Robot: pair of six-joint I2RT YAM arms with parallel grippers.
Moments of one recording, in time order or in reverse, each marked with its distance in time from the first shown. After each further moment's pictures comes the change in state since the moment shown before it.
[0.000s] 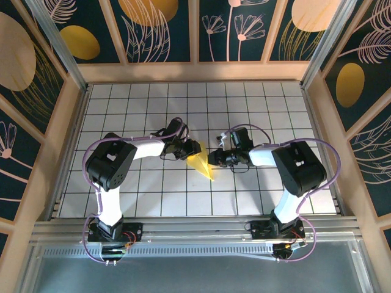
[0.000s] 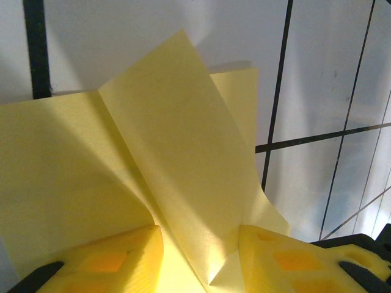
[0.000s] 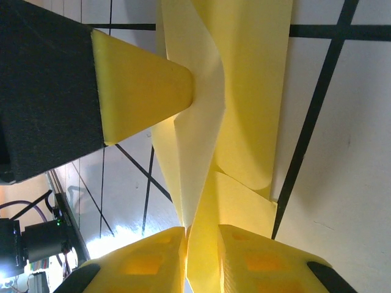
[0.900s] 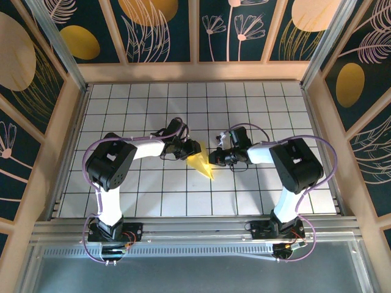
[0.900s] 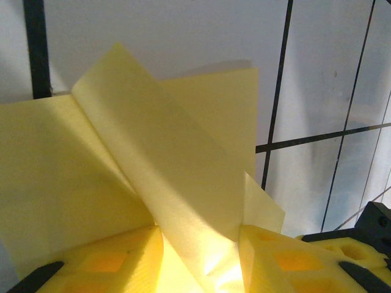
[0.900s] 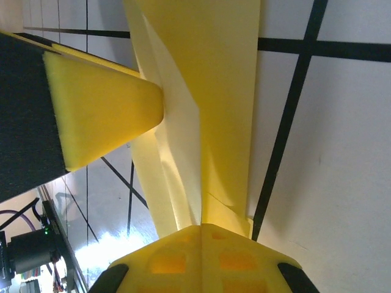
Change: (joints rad) left arm 0.000 0.000 0.000 0.000 -0.001 0.000; right arm 0.001 0.041 0.038 -0.039 0.038 -0.011
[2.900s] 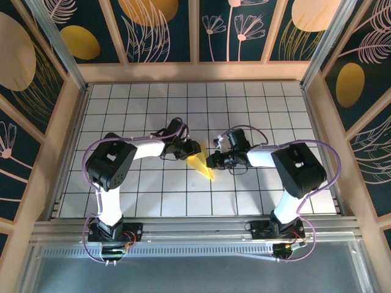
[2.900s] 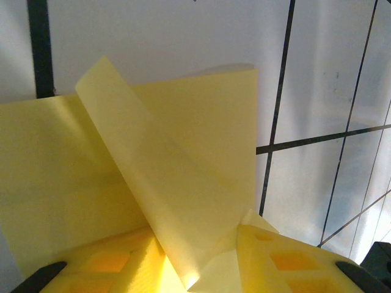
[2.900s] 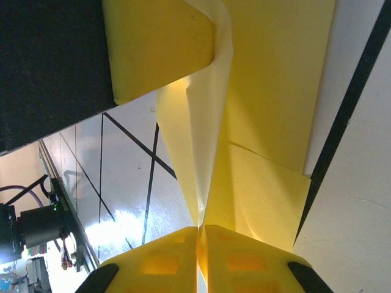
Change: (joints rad) left arm -0.001 0.000 0.000 0.000 -0.007 0.000; right arm 0.043 -0.054 -0.027 -0.030 -0.027 -0.001
